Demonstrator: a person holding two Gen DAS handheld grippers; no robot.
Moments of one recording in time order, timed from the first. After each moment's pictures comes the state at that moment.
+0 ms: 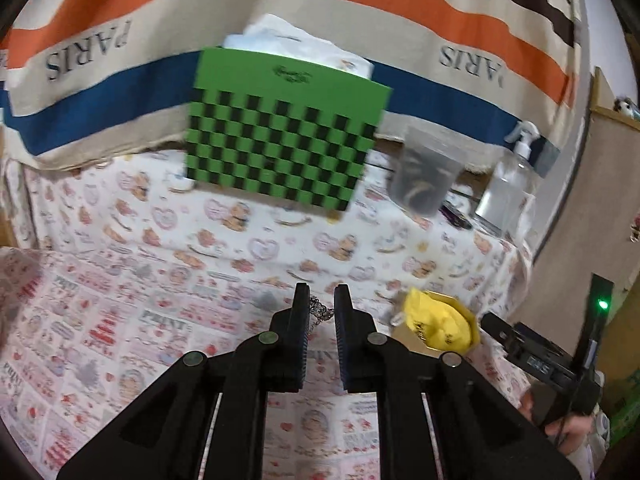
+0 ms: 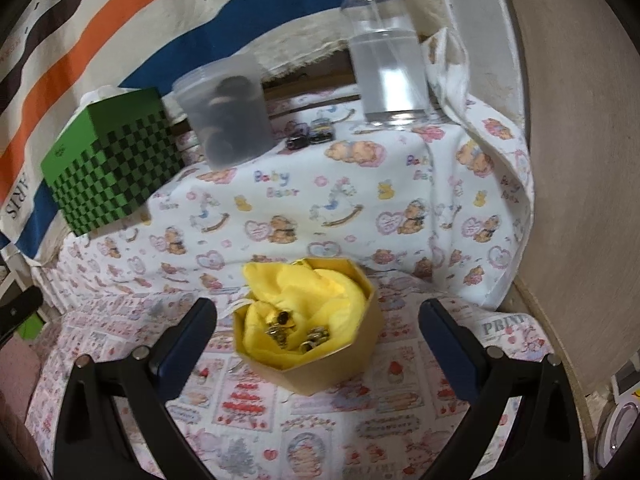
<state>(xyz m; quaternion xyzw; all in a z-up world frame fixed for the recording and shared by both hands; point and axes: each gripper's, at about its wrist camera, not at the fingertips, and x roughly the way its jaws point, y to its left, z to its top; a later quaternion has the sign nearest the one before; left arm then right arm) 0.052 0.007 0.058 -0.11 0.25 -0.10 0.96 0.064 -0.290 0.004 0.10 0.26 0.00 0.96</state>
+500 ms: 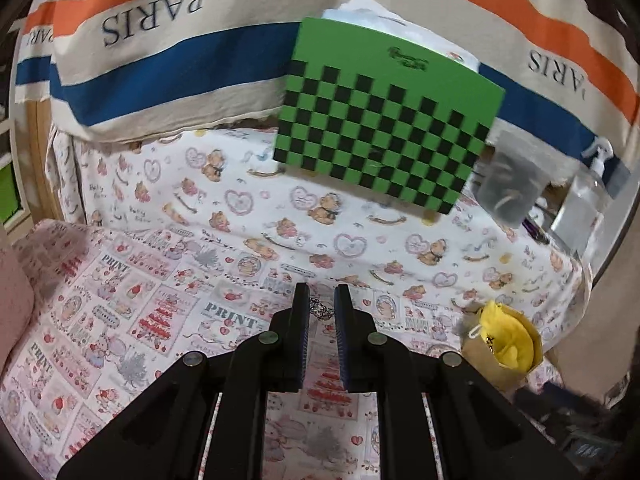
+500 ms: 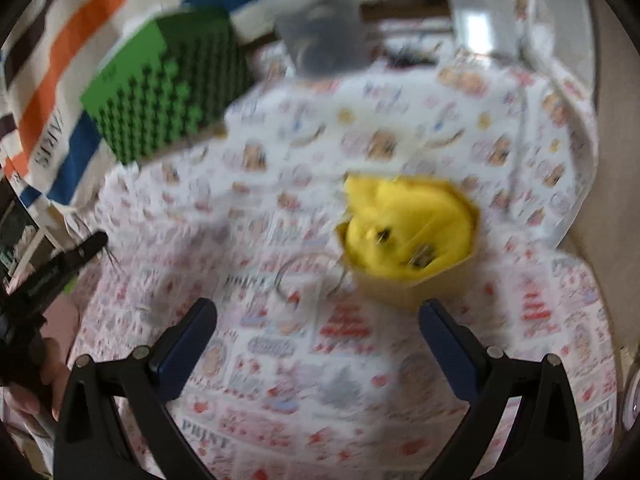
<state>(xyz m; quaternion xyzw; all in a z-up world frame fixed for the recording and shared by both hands) 0.075 0.049 0.035 -0.14 0.28 0.00 0.95 0.063 -0.216 -0.006 0.10 0.40 0.07 0.91</state>
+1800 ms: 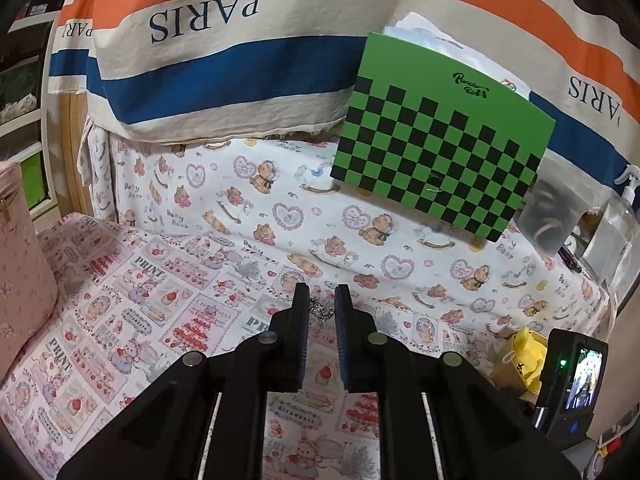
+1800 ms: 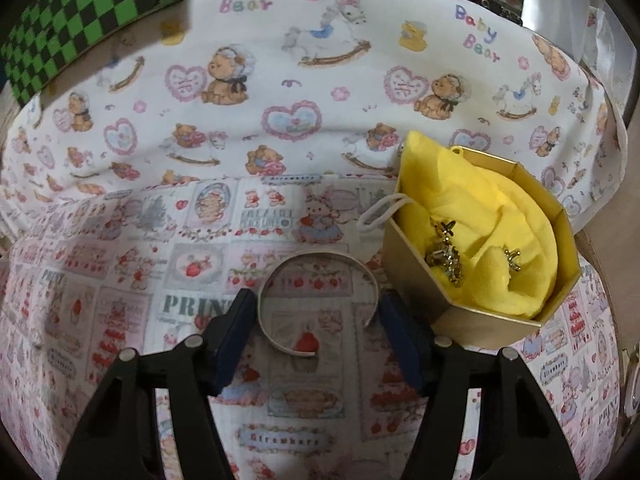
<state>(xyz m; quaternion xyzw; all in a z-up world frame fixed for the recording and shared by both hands) 0.076 0.068 0.033 -0.15 0.26 0.06 0.95 0.149 -0.149 -0.071 0.02 0.44 -0.05 0.90</state>
